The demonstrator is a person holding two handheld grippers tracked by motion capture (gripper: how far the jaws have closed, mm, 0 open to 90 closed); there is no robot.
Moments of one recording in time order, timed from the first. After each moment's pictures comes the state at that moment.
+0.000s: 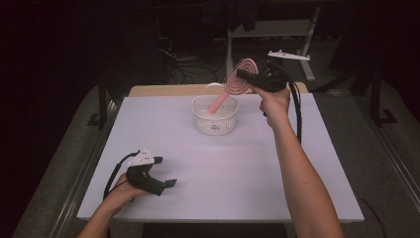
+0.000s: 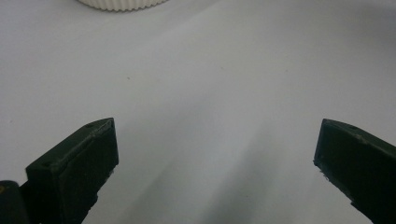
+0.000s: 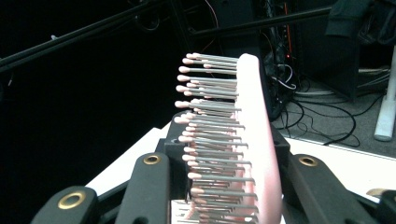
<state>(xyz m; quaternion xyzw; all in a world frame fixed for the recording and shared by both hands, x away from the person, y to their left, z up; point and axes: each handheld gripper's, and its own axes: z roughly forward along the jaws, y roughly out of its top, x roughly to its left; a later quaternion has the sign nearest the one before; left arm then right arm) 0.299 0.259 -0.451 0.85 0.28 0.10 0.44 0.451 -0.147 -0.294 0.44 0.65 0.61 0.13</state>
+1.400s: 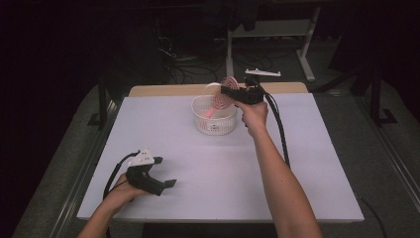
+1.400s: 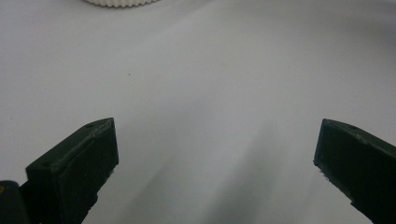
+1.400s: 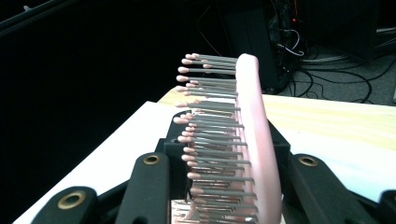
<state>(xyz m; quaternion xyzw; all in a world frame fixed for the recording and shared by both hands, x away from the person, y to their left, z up) 0.300 0.260 -0.453 0.85 0.28 0.10 0.43 0.479 -0.102 -0.361 0.46 0.66 0.58 0.09</state>
